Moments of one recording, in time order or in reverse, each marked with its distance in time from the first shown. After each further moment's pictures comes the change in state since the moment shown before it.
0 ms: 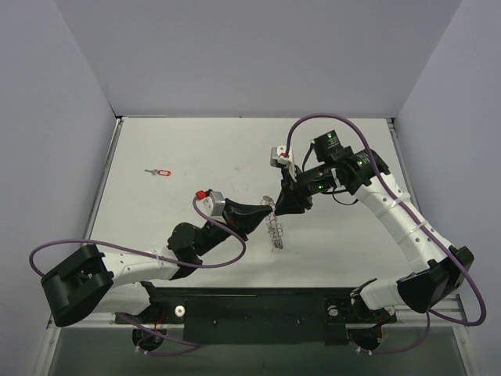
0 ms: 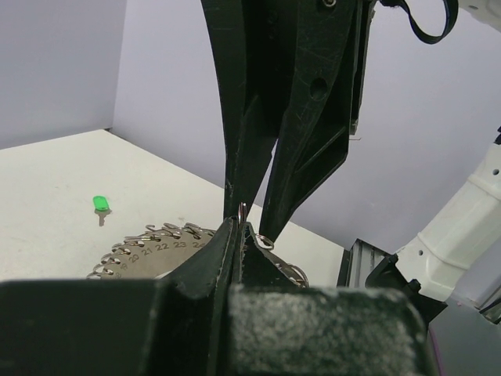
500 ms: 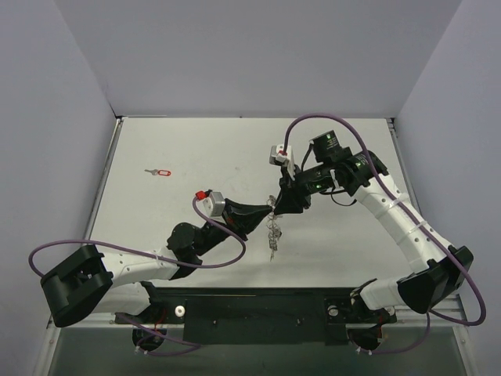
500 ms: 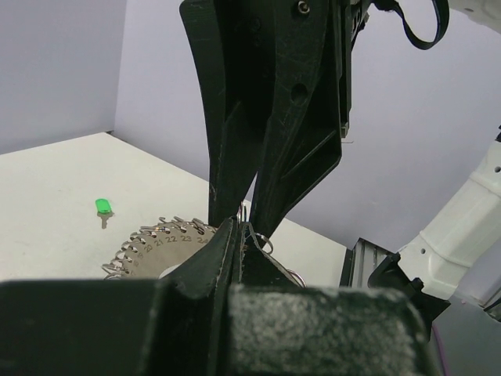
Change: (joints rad) left arm 0.002 -0.003 0.000 0.000 0.007 0.010; right arm -0.006 -0.010 -0.020 0.047 0.034 0.076
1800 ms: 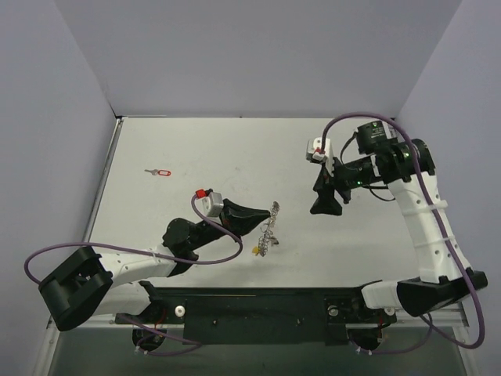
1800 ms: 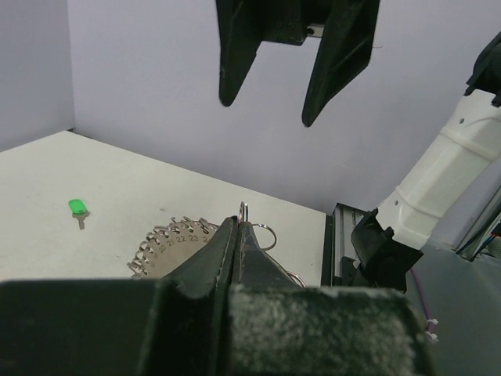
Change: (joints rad) left arm 0.098 -0.011 -0.012 0.000 0.261 -0.016; right arm -0.237 -0.085 0.217 -0.436 0.092 -0.324
